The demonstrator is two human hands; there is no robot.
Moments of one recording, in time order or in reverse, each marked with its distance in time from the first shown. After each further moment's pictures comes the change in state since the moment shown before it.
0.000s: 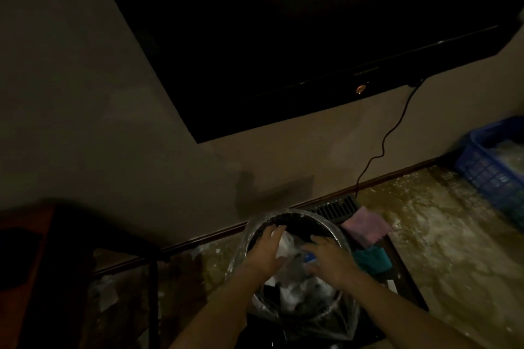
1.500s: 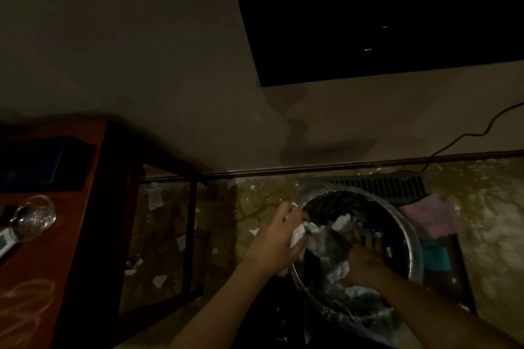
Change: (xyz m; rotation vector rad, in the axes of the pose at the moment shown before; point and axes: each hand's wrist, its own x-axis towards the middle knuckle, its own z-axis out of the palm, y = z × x) left_hand -0.064 -0.001 -0.029 -0.218 0.439 0.086; right_hand 0.053 0.022 0.042 -0.469 -0.414 0.081
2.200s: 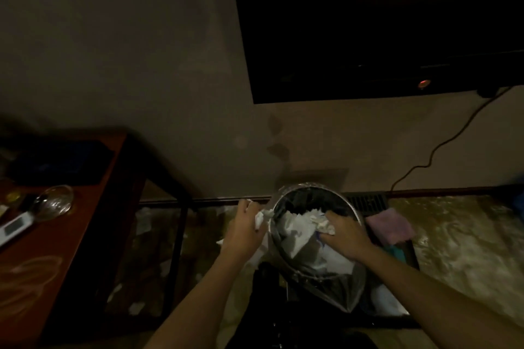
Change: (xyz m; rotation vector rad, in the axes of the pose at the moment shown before) left_hand -0.081 0.027 -0.013 0.045 0.250 -0.330; right_hand -0.101 0.002 -0.018 0.474 0.502 -0.204
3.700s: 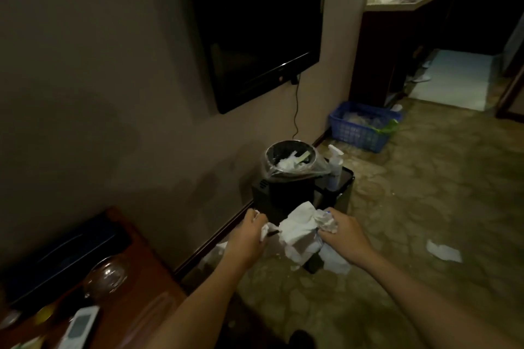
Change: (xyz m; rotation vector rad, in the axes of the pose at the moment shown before) left_hand -0.177 -0.275 -0.278 0.255 -0.387 0.928; right_hand -0.292 -0.452 0.284 0.484 0.879 0.472
